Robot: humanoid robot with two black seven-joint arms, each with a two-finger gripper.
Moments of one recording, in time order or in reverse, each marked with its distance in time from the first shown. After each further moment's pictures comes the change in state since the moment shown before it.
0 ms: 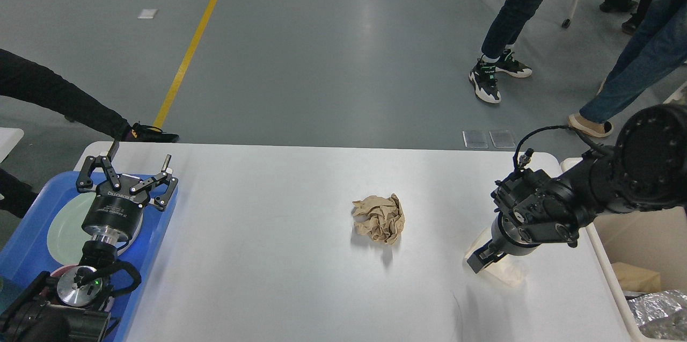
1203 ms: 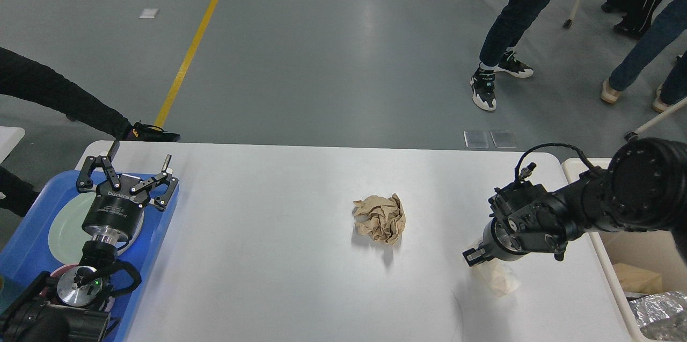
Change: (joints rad) left arm 0.000 0.000 0.001 0.000 0.000 0.000 0.000; right arm -0.069 -0.035 0.060 -0.052 0.096 -0.041 0.000
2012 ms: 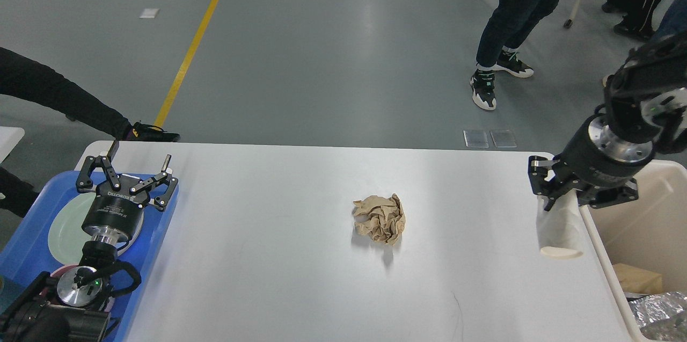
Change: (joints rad) left arm 0.000 0.000 -0.001 0.000 0.000 0.000 0.000; right arm 0.949 -0.162 -0.356 0.582 0.773 0.412 -0.134
